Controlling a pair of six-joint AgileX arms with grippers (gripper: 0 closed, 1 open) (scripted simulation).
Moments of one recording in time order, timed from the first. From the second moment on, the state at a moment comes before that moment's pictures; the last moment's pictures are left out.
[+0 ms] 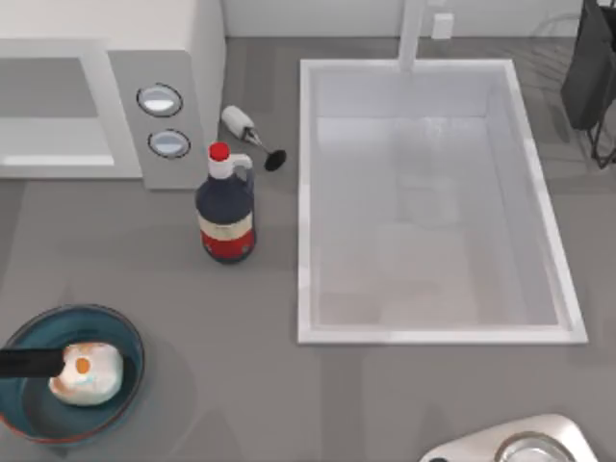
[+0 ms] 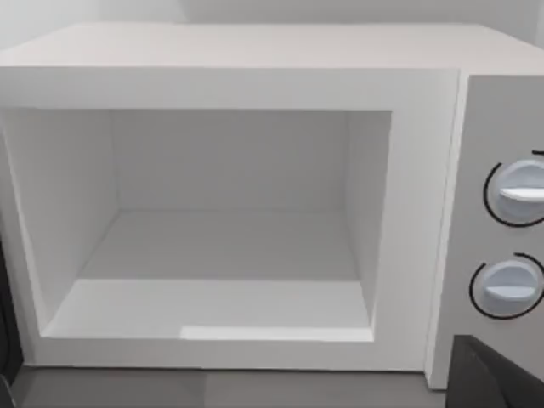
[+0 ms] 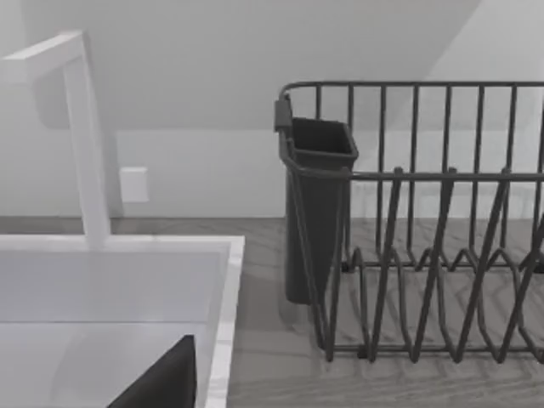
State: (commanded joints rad) left arm -0.28 -0.03 -0.02 -0.01 -0.28 0.00; right arm 0.00 0.00 0.00 0.00 0.00 0.00
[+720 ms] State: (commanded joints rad) left arm -0.13 -0.15 -0.04 -0.10 -0.13 0.00; right arm 0.00 0.00 0.00 0.00 0.00 0.00
